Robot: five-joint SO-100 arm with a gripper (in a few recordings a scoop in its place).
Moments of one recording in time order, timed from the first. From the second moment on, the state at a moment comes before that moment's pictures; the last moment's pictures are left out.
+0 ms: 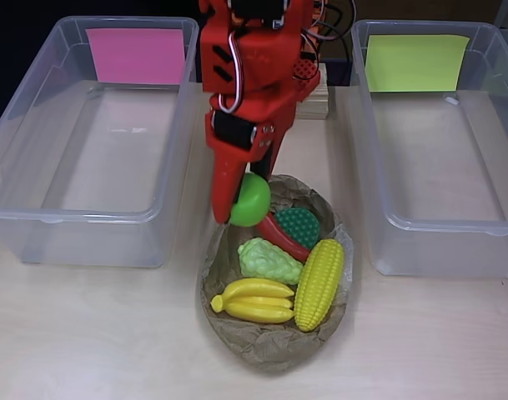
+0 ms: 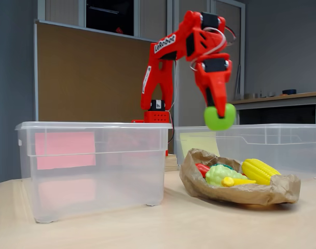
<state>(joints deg) 0.6 84.2 76.1 87.9 22.2</state>
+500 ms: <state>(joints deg) 26.4 111.2 90.8 94.2 17.7</state>
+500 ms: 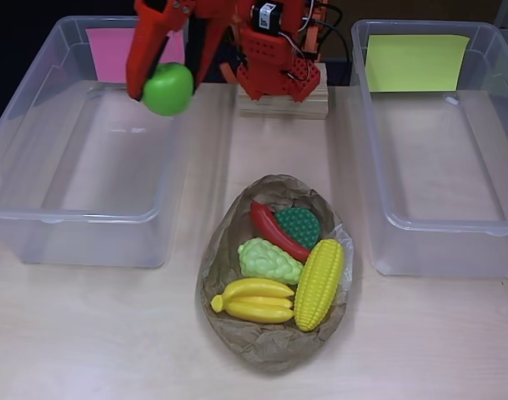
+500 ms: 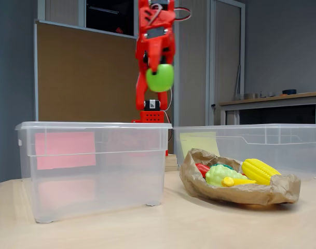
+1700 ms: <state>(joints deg) 60.7 78.8 110.8 66.3 25.3</state>
